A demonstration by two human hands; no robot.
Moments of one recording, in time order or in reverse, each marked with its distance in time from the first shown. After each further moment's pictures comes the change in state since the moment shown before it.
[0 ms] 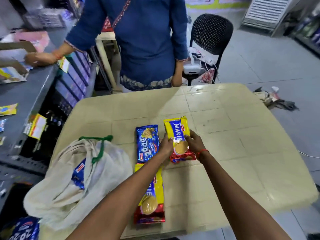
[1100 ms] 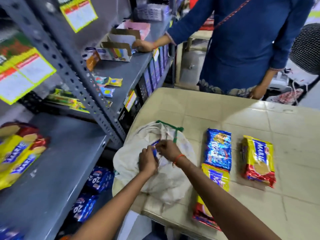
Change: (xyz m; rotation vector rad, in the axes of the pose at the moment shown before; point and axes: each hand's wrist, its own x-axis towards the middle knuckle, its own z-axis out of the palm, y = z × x) left_hand -0.114 -0.147 -0.247 0.414 0.517 -0.313; right_hand -0.108 -0.110 0.297 -0.526 -0.664 -0.316
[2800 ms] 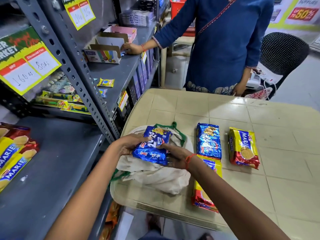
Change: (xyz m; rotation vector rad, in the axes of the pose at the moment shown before) left_hand 0.038 -0.009 -0.102 -0.534 -0.756 -0.123; right_hand -0.057 -0.009 -0.002 1.014 -0.157 0.557
